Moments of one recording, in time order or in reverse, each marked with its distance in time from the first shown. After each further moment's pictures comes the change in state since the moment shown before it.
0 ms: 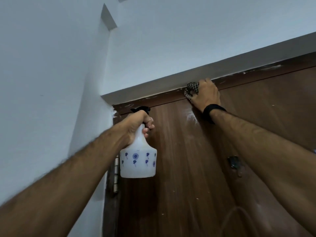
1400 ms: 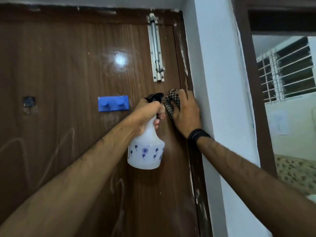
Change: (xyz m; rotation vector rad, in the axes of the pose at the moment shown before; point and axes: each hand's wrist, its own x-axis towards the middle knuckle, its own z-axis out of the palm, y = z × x) left_hand -0.144 -0.025 0.554 -0.149 -0.353 -0.131; right_hand -0.148 0.425 -0.309 -0.148 -0.148 -0.083
